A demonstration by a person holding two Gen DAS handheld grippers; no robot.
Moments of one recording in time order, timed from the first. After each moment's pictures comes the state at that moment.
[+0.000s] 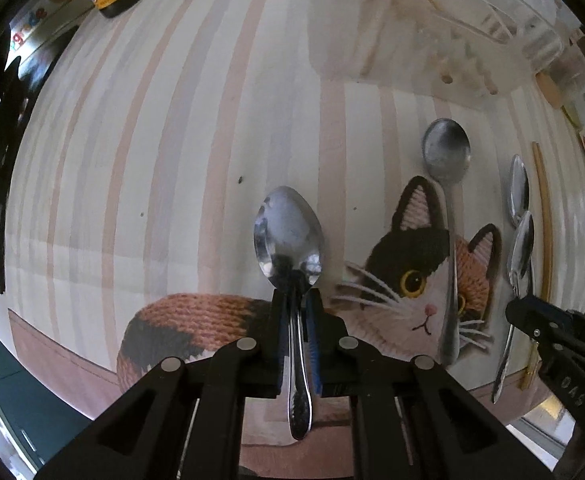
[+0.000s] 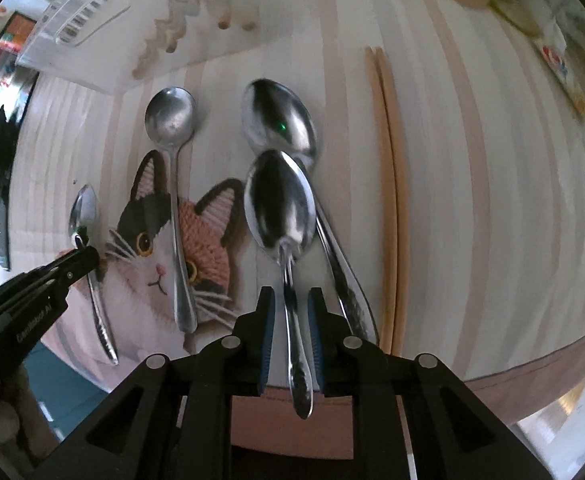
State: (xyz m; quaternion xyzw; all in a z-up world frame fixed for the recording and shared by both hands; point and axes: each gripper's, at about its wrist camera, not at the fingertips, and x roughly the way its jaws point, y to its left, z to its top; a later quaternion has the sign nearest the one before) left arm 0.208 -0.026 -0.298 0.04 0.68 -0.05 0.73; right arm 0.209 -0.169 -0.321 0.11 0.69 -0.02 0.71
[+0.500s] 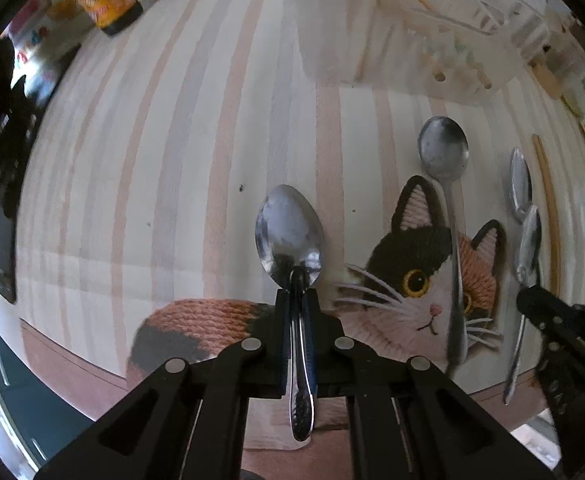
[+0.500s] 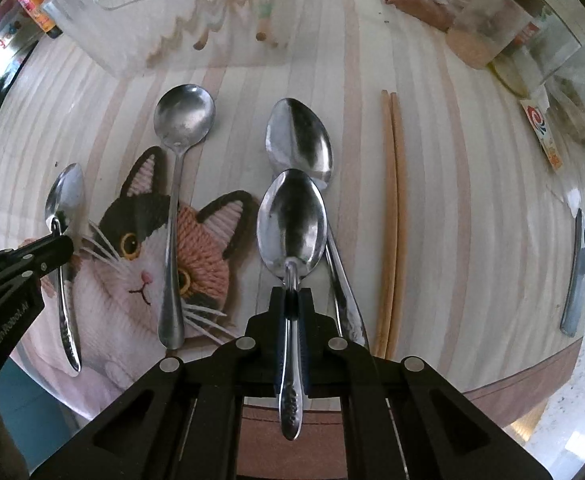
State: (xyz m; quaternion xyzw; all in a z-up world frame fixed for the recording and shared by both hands) left arm 0.187 -0.025 -0.287 0.07 0.66 -0.05 0.75; right arm 0.201 -0.100 -0.325 0.02 0.66 -0.06 0.75
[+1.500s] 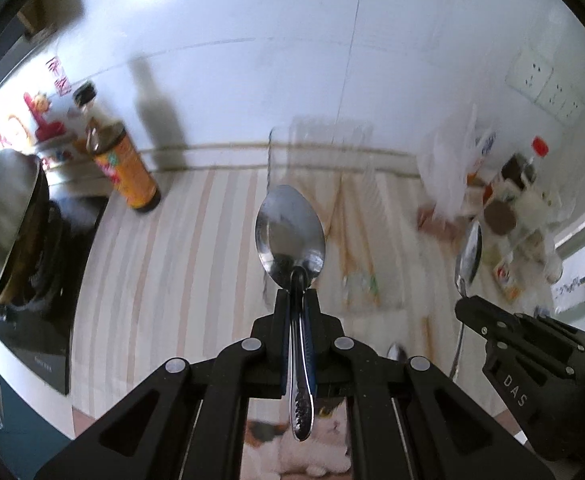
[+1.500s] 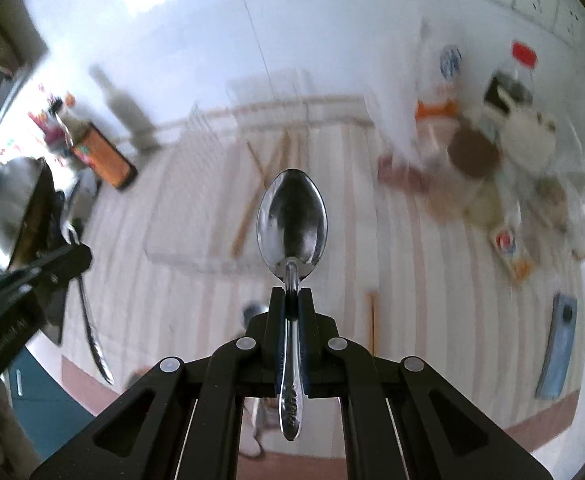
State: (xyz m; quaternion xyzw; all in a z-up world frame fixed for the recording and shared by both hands) left arm 0.257 -0.036 -0.091 0.02 0.52 -0.09 0.85; right arm 0.251 -0.165 -0.132 0.11 0.52 -0.01 0.85
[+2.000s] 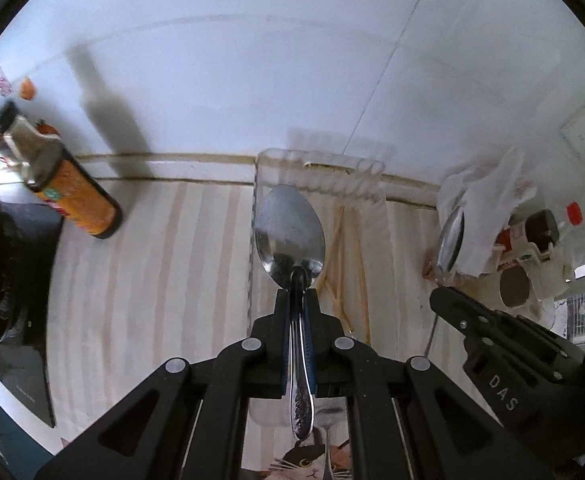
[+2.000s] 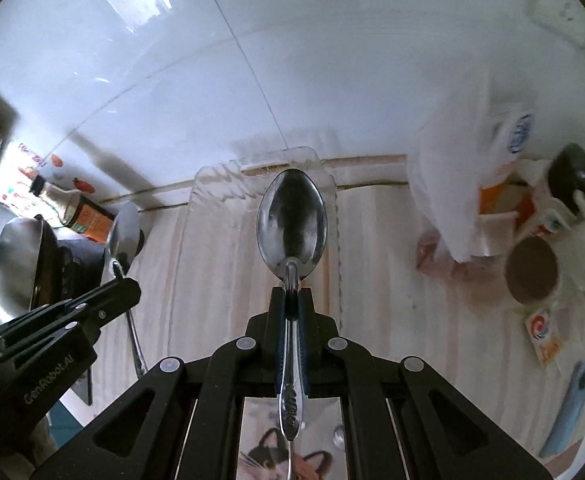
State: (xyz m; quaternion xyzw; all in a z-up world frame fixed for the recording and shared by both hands) left arm 0.379 -0.041 -0.127 -0.02 0.58 -0.10 0.81; right arm 0.390 -0.174 -0.124 0.15 0.53 0.01 0.83
